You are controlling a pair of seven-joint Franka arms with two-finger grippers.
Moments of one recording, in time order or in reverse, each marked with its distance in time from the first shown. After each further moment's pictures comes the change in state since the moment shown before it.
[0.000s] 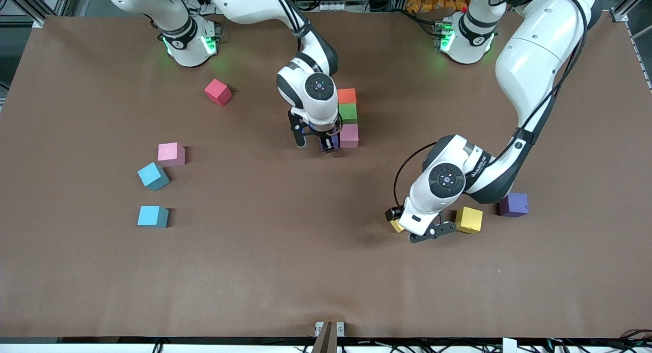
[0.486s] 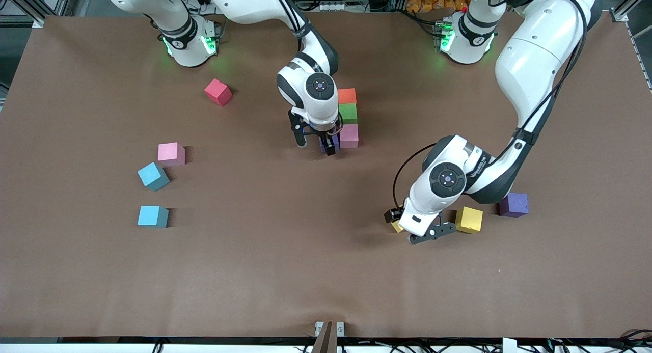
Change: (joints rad) left arm -0.004 0.012 0.001 0.001 0.000 0.035 -0.002; right arm 0.001 0.001 0.001 0.001 -0.001 -0.003 0.000
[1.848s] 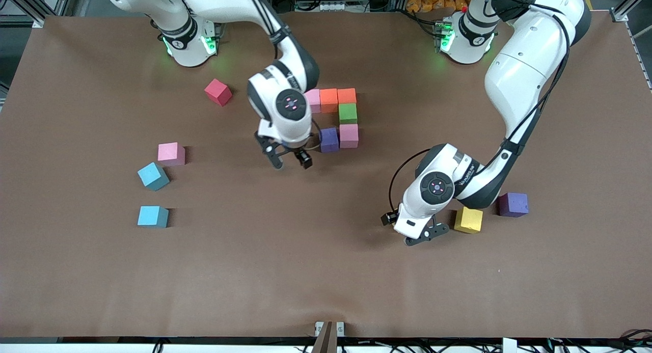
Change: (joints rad) left arm -0.043 0.064 0.049 0.024 0.000 0.013 -0.066; right arm -0.102 -0.104 -0.117 0.031 -0.031 -0.253 -0.511
